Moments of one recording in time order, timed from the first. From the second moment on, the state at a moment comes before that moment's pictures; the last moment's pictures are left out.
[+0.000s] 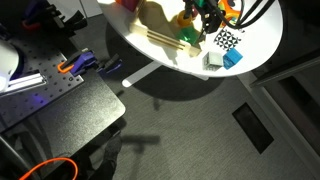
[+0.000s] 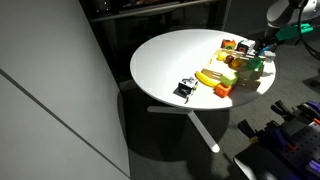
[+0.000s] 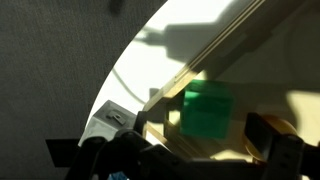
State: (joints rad) arm -0.20 0.41 -0.22 -2.19 -0.05 2.62 -0.06
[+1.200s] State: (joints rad) arm -0.21 0.54 -0.20 -2.09 -0.04 2.62 -0.06
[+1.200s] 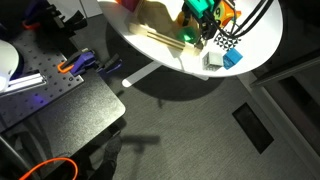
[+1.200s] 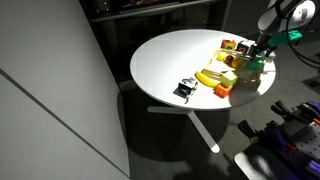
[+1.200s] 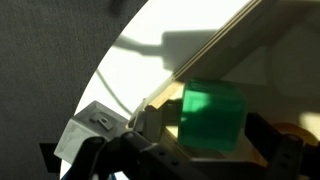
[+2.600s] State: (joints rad) arm -0.18 0.56 -0.19 -2.05 -0.04 2.62 -0.04
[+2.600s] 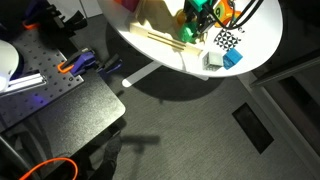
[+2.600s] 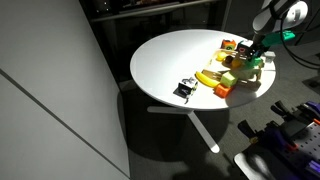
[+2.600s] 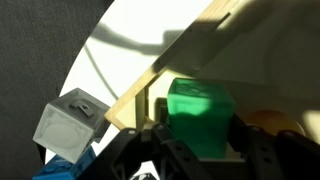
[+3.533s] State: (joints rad) arm -0.10 0.39 -0.15 -2.09 -0.05 2.46 -0.02
